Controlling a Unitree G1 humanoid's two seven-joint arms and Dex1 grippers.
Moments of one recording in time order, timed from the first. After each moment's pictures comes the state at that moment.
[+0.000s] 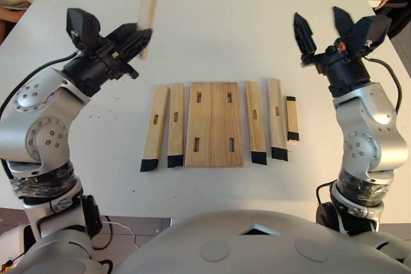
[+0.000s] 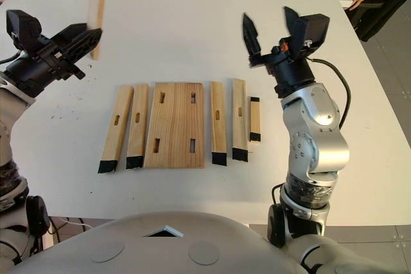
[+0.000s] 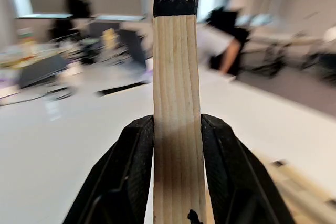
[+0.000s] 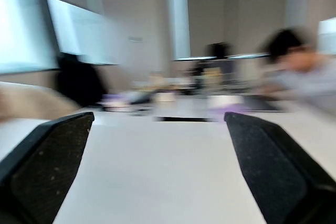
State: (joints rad) left arm -0.23 0.55 0.38 -0.50 -0.81 0.82 -0.56; right arm -0.18 -0.20 -0.21 -0.61 0.58 0.65 0.33
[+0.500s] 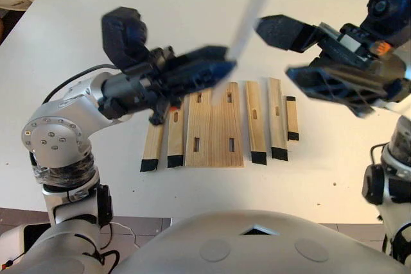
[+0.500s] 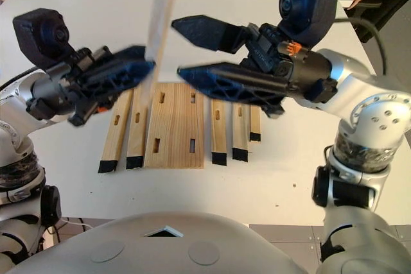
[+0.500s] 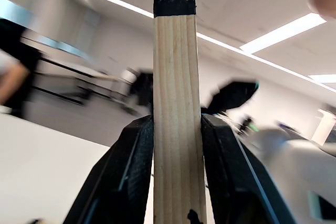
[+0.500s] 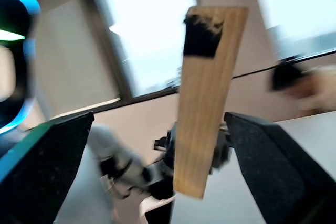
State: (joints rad) left arm -0.34 0.54 0.19 -0.56 -1.62 0.97 -0.64; right arm -0.54 -0.60 -0.17 -0.45 1.72 1.04 0.63
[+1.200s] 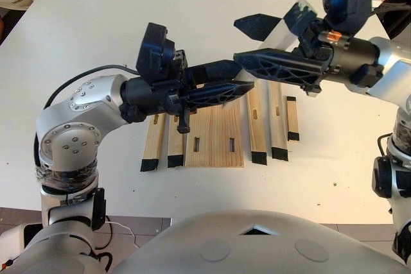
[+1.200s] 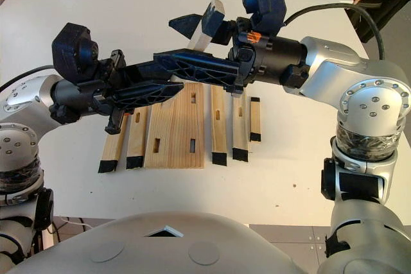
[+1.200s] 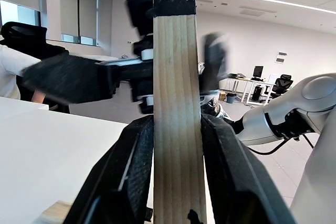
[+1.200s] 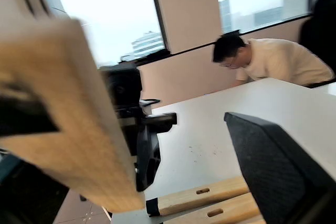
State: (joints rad) left arm -0.31 0.58 0.09 -0.62 -1.26 0.80 -0.72; right arm -0.56 -0.64 -0.08 -0.43 1.46 0.98 0.52
